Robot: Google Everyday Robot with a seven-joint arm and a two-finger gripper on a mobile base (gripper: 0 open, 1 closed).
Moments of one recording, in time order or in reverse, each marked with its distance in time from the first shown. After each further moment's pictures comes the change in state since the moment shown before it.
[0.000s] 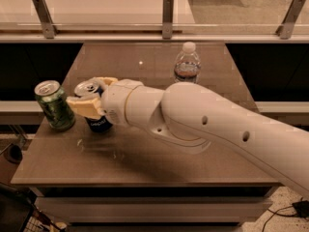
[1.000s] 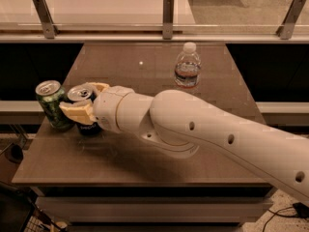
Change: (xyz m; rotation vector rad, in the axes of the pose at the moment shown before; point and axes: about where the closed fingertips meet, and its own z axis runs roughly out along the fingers) arm 0.018 0.016 0.021 -0.022 0.013 -0.015
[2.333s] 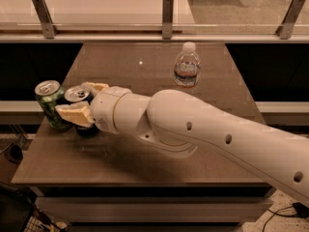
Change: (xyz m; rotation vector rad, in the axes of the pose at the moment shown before) arm -0.004 0.005 0.002 -0.006 -0.001 -0.009
